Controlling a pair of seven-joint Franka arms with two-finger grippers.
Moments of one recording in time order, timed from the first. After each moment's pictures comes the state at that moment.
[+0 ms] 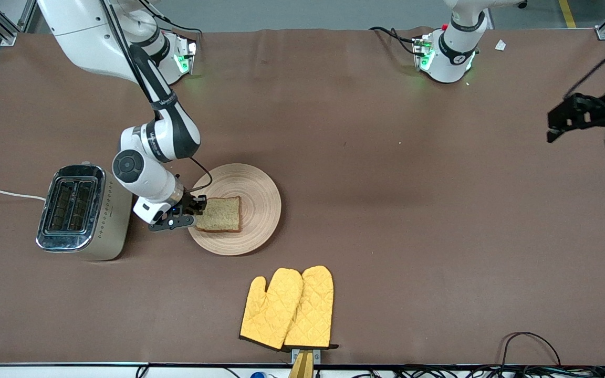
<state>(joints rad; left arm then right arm) 0.03 0.11 -0.21 -1.28 0.08 1.41 0.00 0.31 0.45 -0.01 -2.04 0.13 2.52 0.03</state>
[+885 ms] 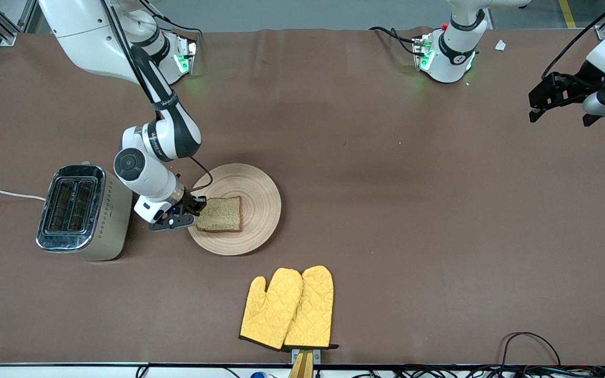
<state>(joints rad) -0.07 -0.10 -0.07 -1.60 0.04 1.57 0.01 0.31 0.45 -0.01 -2.06 0.13 2.56 0.03</state>
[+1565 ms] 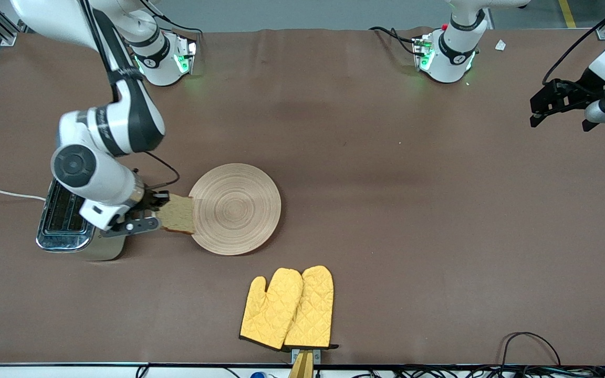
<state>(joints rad) -0.05 -0.09 -0.06 -1.61 0.02 1.58 0.02 0.30 0.32 -0.09 -1.69 -0.10 1.90 0.05</state>
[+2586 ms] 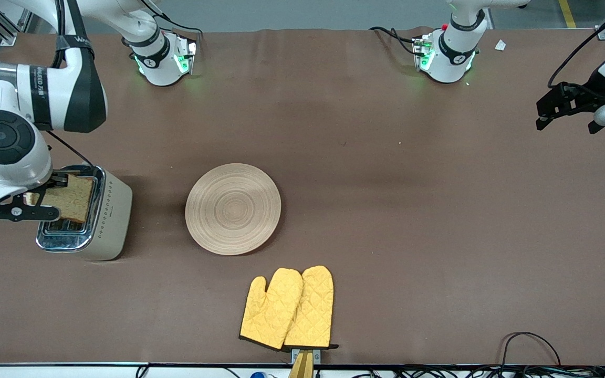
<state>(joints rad) -0.04 -0.08 -0.06 -1.60 0.02 1.59 0.03 0.29 0.26 -0.18 -1.54 -0.55 1.57 0.12</state>
